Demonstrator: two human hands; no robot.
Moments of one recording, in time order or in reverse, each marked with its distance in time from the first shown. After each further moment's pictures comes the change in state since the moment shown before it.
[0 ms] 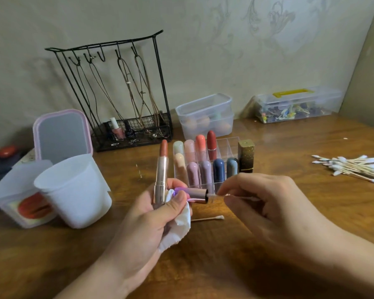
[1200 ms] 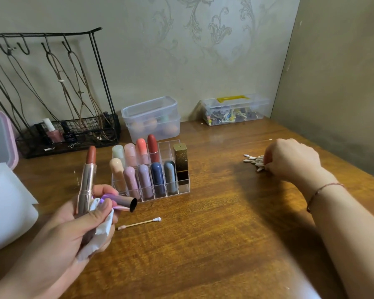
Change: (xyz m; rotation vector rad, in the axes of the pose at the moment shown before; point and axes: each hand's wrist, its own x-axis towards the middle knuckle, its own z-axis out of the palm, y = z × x) left_hand 0.019 -0.011 -0.018 -0.021 -0.139 0.098; right_hand 0.000 0.120 -0.118 -0.930 -0.103 0.860
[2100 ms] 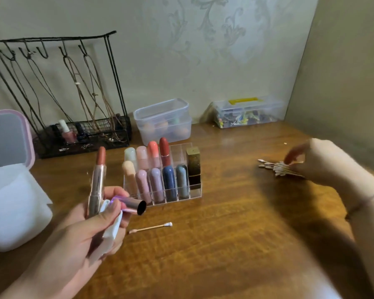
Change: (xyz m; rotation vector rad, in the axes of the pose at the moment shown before) left_hand 0.000 0.004 0.002 -0.059 0.007 -0.043; right_hand 0.008 0.030 -0.003 0.241 -0.027 -0.024
